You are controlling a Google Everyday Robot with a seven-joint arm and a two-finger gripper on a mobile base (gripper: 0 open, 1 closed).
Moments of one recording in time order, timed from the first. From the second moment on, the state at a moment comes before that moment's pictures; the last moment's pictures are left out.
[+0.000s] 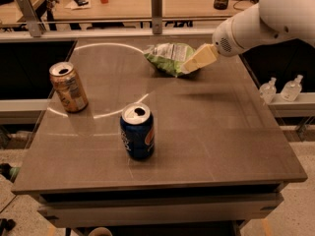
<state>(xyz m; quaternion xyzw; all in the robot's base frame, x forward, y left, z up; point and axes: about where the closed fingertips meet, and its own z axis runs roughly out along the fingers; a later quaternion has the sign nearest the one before) 0.674 -0.144 0.908 -0.39 0.82 0.07 0.41</state>
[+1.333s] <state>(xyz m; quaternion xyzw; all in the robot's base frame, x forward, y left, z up) 0.722 -0.096 0.863 -0.41 0.81 0.12 0.39</state>
